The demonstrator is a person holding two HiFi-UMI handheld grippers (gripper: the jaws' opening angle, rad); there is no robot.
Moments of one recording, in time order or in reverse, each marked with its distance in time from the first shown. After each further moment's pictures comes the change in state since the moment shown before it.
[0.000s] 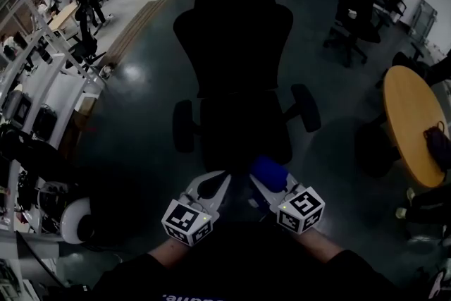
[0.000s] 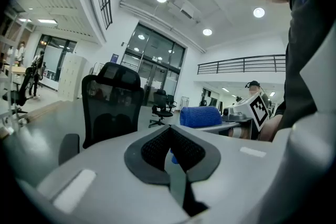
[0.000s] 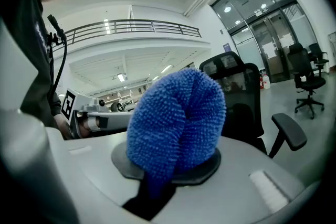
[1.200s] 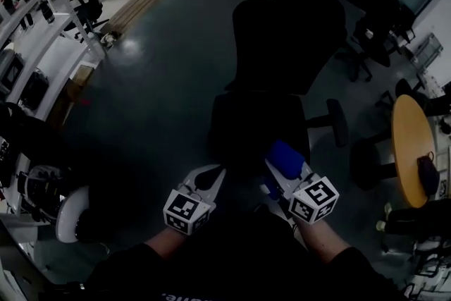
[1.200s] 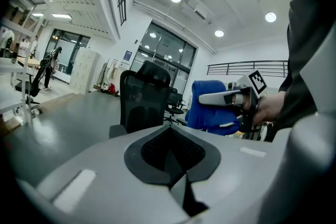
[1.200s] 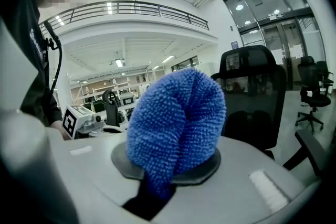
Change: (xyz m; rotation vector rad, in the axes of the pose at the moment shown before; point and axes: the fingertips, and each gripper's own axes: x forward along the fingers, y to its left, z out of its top) left arm -0.100 0.192 -0.038 -0.076 0.029 0.084; right arm 0.167 0.051 0.026 -0.103 0.104 -0.044
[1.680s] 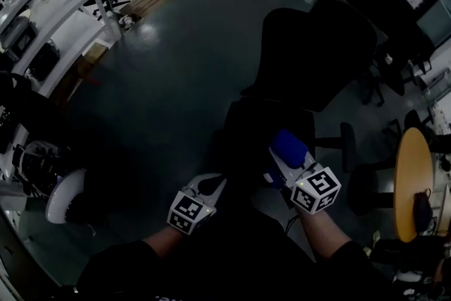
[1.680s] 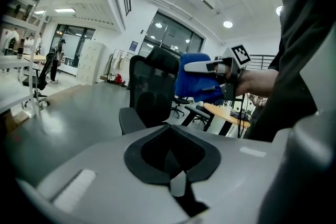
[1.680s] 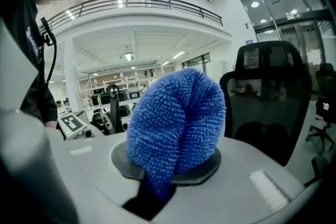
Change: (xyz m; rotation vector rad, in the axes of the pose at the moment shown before) left arm 0.018 0.032 -0.059 -0.027 0.110 0.047; right arm 0.072 -0.035 0.026 -0.097 0.049 0.095
